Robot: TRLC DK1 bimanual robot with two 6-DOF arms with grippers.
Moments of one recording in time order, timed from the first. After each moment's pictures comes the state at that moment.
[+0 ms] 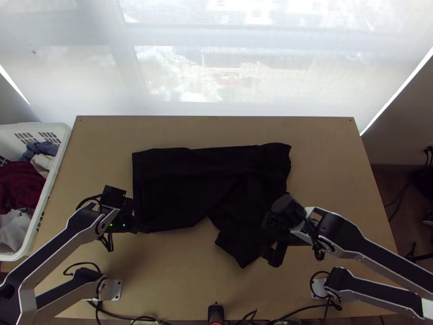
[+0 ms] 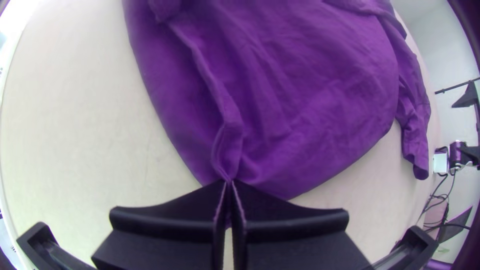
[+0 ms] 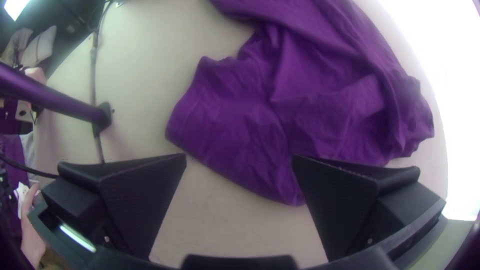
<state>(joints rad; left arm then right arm) -0.26 1.12 0.57 -0.62 0.14 -0.04 0.93 1.08 0.88 -0.91 -0.11 -0.22</state>
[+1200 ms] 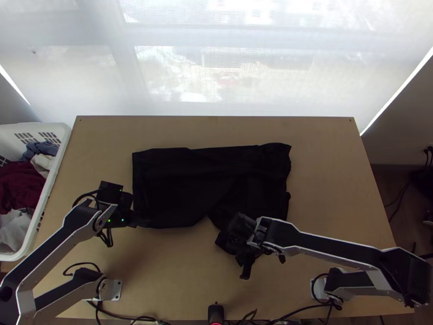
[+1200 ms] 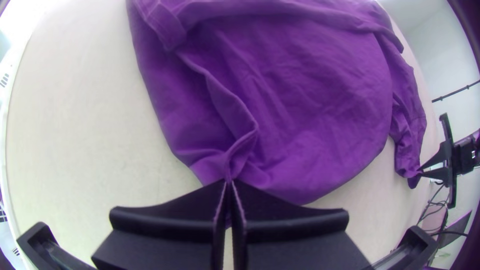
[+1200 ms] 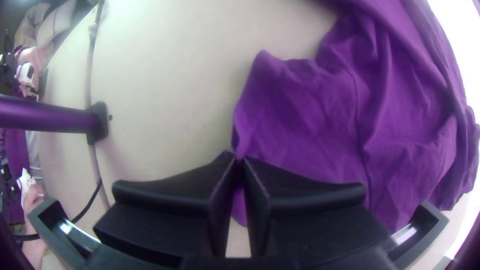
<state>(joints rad) -0.24 1.11 0.61 -0.62 0.14 -0.03 1.12 1.47 0.86 -0.65 -0.17 -0.16</state>
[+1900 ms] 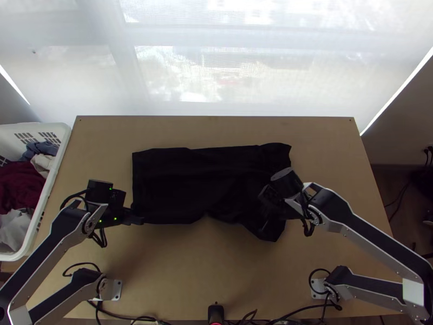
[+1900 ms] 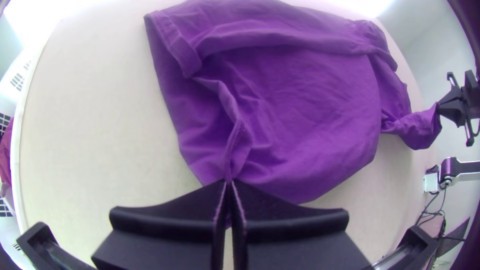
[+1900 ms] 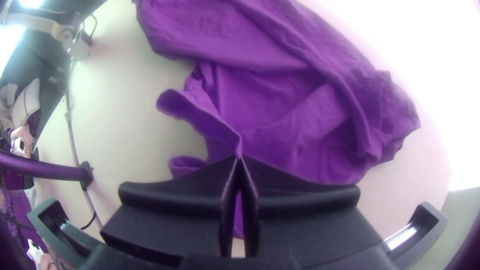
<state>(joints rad) -0.19 1.00 0.66 -0.70 0.14 -0.03 0.71 1.25 0.98 -0.78 -0.16 -0.22</state>
